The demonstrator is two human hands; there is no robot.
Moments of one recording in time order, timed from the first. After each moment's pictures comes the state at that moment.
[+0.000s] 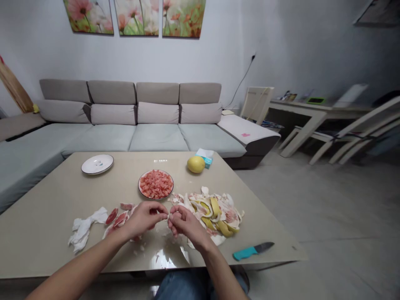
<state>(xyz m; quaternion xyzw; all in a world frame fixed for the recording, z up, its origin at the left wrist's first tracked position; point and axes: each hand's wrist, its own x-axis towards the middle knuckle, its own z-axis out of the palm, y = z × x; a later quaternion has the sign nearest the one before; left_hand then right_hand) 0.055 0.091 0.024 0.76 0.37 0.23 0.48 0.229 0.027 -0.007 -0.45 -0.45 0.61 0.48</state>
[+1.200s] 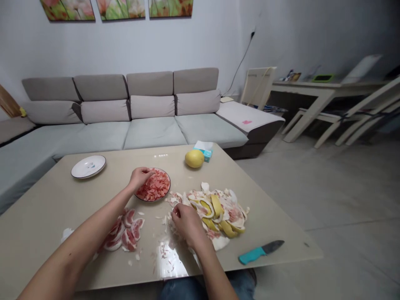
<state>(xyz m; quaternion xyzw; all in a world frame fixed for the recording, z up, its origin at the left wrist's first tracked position) 0.102 0.266 -0.014 0.71 0.51 0.29 0.38 0.254 0.061 -0.034 -0.75 -0.57 0.18 0.27</state>
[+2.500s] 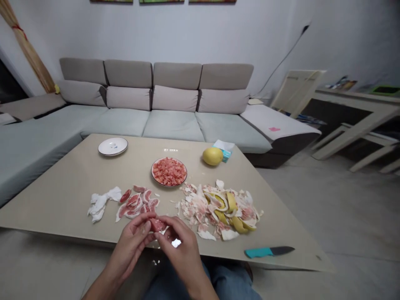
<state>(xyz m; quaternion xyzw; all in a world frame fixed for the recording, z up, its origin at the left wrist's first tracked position) 0.003 -0.004 -0.007 0.30 0.37 0.47 0.74 0.150 -0.029 -0.005 -0.52 -0.58 0.36 0.50</state>
